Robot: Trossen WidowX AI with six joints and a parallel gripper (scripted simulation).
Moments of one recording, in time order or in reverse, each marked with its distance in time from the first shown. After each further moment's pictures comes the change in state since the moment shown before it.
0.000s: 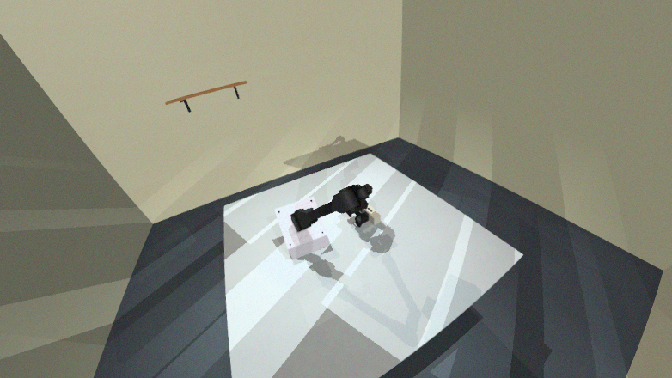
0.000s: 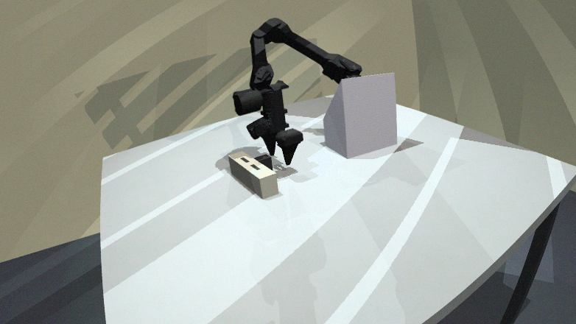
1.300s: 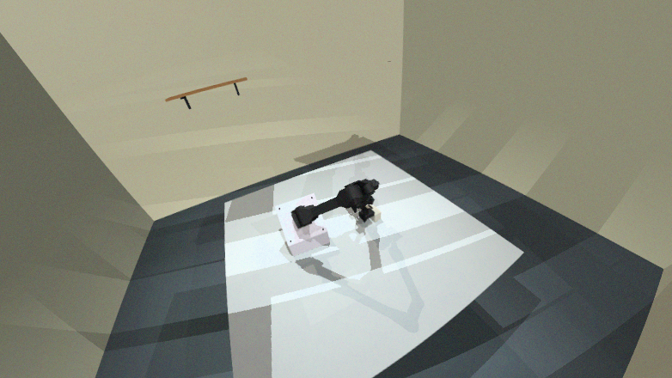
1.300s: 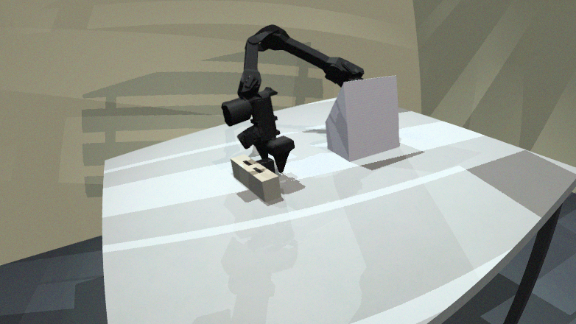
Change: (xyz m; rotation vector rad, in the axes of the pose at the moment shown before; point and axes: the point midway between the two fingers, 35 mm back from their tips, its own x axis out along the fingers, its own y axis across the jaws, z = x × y) arm 0.004 -0.001 0.031 -0.008 0.059 -0.003
